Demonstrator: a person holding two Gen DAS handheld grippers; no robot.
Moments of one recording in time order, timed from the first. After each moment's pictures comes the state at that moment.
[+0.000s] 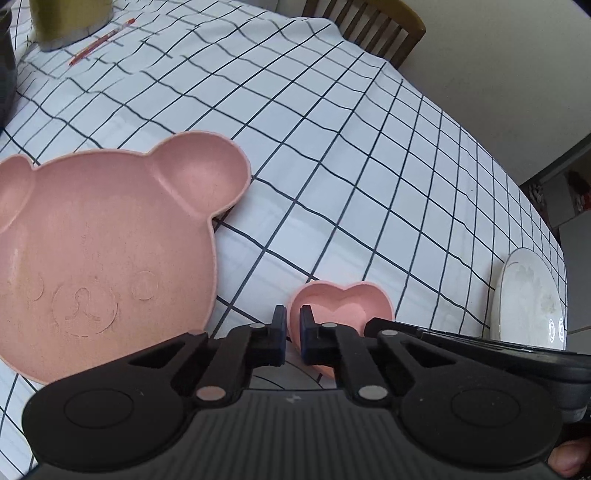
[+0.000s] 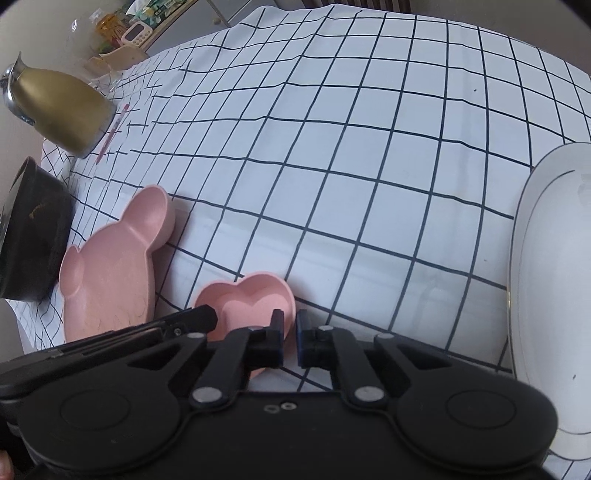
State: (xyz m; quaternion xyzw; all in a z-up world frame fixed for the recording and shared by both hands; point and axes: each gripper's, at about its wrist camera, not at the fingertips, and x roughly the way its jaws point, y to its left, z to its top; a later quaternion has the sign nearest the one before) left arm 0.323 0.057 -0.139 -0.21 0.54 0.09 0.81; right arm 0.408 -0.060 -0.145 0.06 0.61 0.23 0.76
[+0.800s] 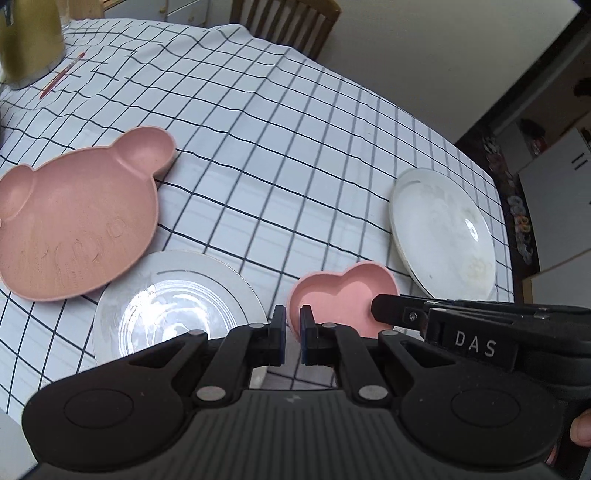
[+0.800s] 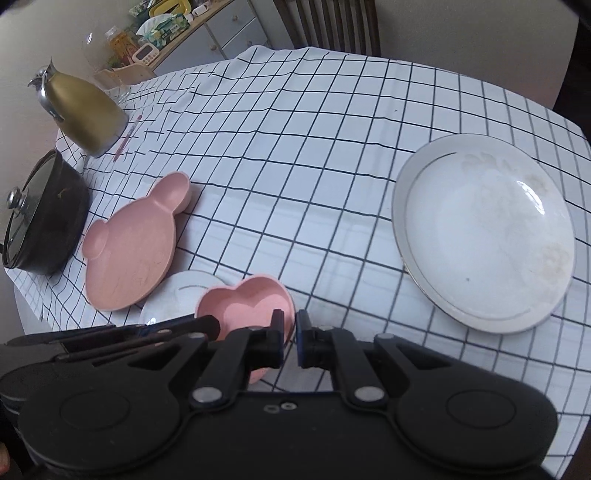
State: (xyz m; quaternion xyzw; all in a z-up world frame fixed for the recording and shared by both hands) left arm 0.249 -0.011 -0.071 -0.16 0.54 0.00 0.82; right arm 0.322 -0.120 -0.062 0.04 0.58 0.20 0.79
